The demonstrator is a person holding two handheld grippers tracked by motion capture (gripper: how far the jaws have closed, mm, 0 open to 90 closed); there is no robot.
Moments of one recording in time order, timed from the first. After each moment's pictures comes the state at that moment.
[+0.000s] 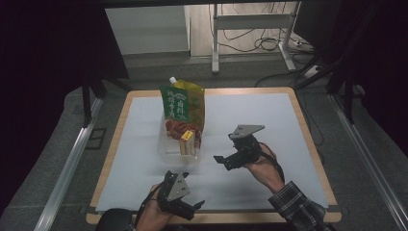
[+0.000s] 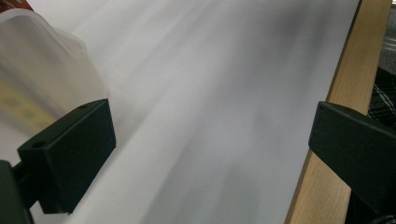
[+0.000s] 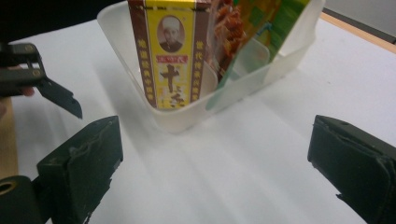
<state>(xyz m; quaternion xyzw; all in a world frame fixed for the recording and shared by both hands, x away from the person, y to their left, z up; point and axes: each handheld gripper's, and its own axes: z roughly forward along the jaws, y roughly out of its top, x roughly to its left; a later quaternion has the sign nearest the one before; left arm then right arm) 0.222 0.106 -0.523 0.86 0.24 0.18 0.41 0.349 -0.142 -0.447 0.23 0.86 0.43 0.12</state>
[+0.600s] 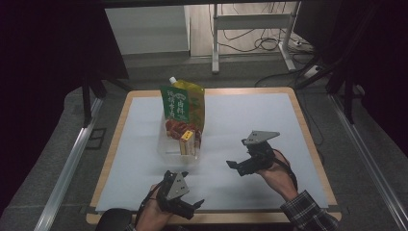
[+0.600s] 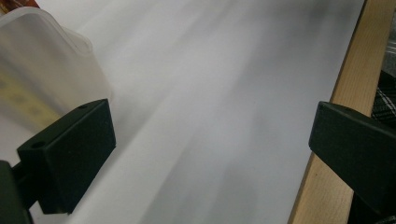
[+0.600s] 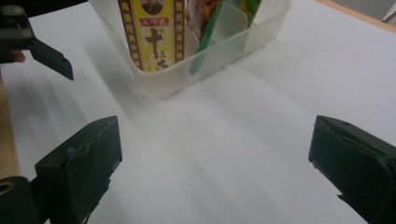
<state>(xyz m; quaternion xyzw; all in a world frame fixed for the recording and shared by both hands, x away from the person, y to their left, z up) 0.223 0.106 -0.523 0.85 0.25 0.18 0.42 0.336 -0.180 -0.455 0.25 0.86 0.42 0.12</state>
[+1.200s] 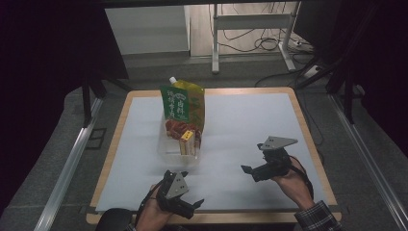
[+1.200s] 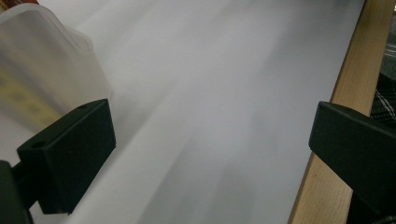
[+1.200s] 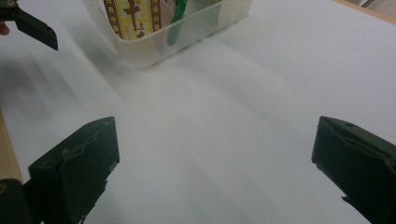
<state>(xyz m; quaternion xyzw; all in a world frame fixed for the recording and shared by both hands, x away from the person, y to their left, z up) 0.224 0.108 -0.523 0.85 0.25 0.17 0.42 0.320 -0.220 -0.456 0.28 0.86 0.41 0.14</state>
